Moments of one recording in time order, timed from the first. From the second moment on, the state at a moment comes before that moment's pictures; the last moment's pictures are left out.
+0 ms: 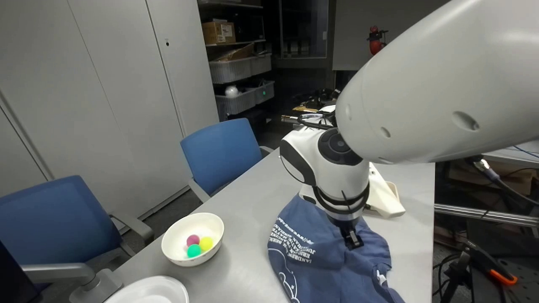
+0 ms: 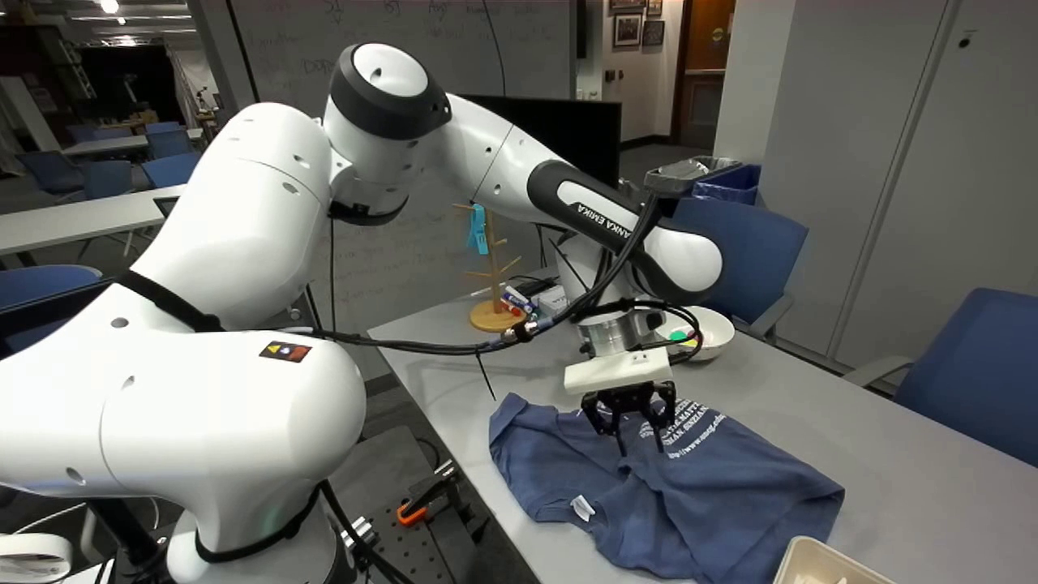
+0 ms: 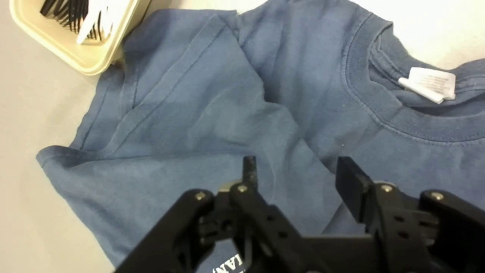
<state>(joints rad) 0.97 1.04 -1.06 -1.88 -2.45 3.89 2.00</state>
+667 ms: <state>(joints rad) 0.91 1.10 -1.04 -1.88 -2.45 3.87 2.01</state>
